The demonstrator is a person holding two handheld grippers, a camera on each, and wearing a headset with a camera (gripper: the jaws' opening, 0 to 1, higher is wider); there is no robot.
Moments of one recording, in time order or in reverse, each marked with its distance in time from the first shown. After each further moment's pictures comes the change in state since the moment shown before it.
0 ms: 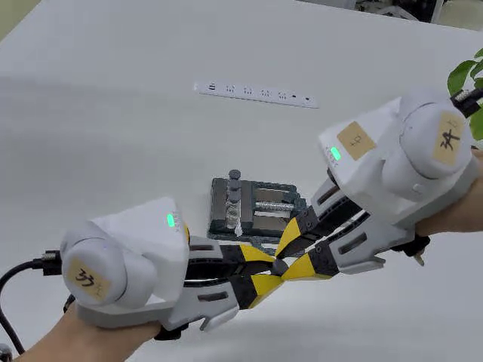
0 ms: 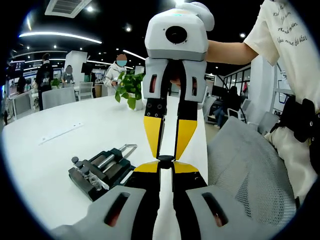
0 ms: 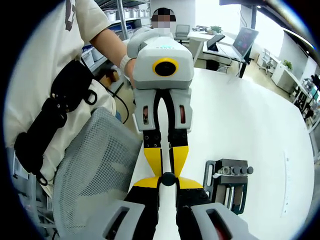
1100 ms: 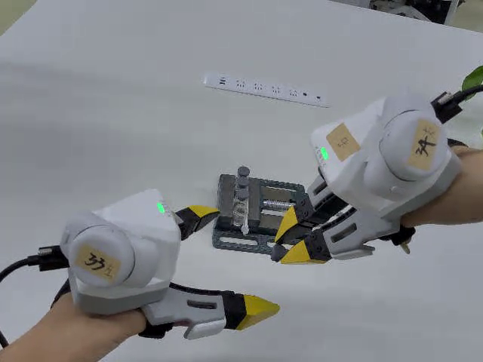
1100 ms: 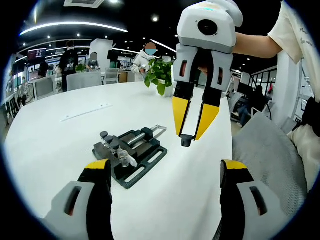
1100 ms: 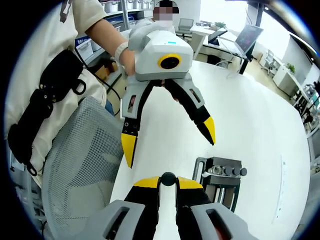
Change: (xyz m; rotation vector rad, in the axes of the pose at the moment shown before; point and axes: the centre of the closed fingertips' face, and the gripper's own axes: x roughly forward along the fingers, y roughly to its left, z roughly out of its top) left arm -0.019 0.052 -0.037 -0.100 0.090 0.232; right arm 0.014 -0.027 -0.010 -0.046 0.067 -0.023
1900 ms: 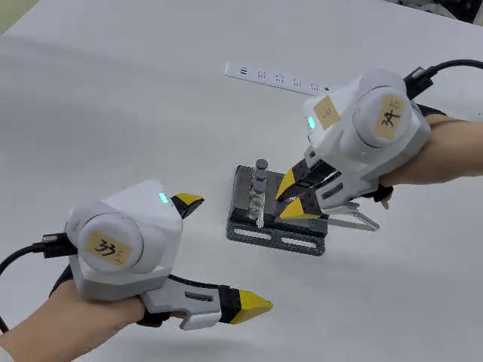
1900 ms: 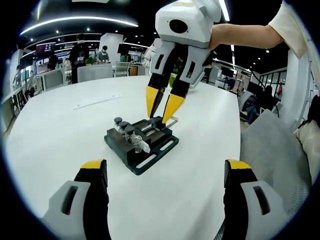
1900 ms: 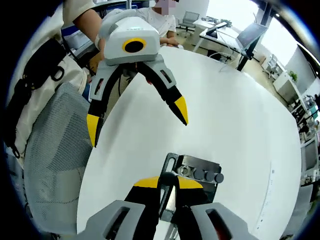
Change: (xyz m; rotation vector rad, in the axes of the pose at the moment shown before) left arm -0.013 0.023 -0.022 -0.041 0.036 0.079; right arm 0.022 -0.073 -0.008 -0.102 0.092 -0.065
